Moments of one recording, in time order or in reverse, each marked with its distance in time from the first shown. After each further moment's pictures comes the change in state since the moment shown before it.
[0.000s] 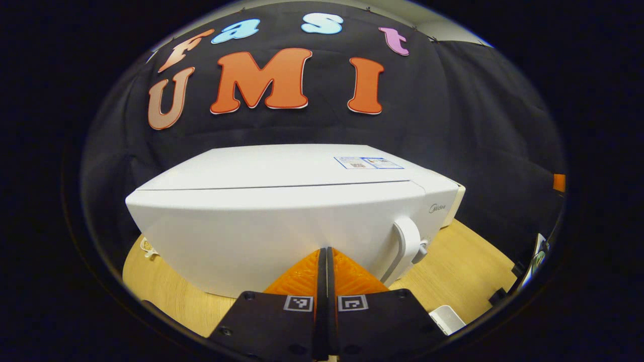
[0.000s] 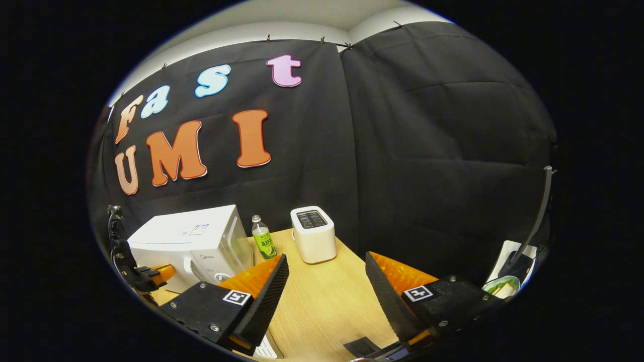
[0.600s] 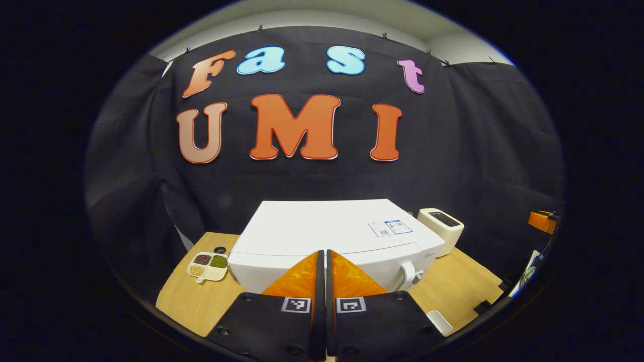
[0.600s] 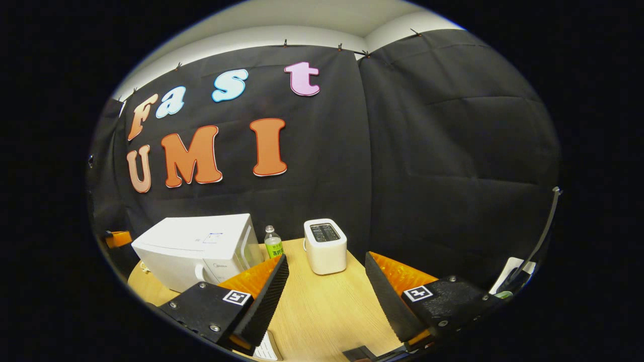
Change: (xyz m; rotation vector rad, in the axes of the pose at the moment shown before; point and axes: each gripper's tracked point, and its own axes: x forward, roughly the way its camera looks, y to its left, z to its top) left arm -0.130 0.088 0.133 -0.019 -0.126 0.113; right arm 0.006 0.026 0.043 -0.048 -0.052 0.095
